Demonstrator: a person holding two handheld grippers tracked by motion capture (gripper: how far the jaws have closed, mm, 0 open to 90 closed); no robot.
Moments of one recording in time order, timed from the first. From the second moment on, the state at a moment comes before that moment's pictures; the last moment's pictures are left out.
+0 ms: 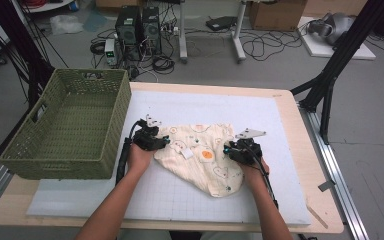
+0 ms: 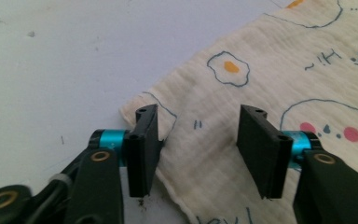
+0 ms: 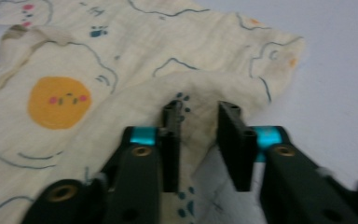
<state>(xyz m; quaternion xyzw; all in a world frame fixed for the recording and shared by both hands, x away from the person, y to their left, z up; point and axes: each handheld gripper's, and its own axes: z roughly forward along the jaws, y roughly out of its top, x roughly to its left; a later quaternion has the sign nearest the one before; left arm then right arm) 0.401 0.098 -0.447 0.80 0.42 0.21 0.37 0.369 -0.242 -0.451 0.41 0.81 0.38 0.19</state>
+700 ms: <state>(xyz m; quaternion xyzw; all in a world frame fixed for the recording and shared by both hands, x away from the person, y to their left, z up) 0.446 0.063 -0.433 0.80 0.41 0.23 0.38 0.363 -0.284 -0.436 0.47 0.76 0.34 0.29</state>
